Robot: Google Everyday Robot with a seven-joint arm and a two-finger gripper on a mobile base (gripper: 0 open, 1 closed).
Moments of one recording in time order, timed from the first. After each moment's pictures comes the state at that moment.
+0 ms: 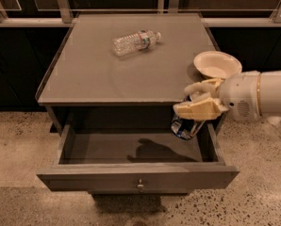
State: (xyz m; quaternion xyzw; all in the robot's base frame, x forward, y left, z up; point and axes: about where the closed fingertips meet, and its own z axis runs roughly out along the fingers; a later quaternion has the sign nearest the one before) arm 0.480 -0.129 0.899 -0.40 0.76 0.26 0.45
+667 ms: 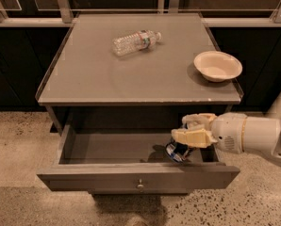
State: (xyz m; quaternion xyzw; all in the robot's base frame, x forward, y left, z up) arm 0.479 -0.140 0.798 -0.31 0.78 0.30 0.45
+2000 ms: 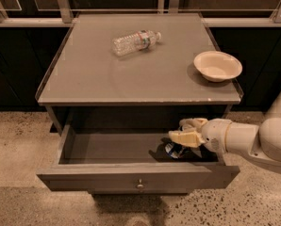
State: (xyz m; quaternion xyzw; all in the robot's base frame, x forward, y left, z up) arm 0.527 -0.150 0.726 -0.29 0.79 0.28 0.46
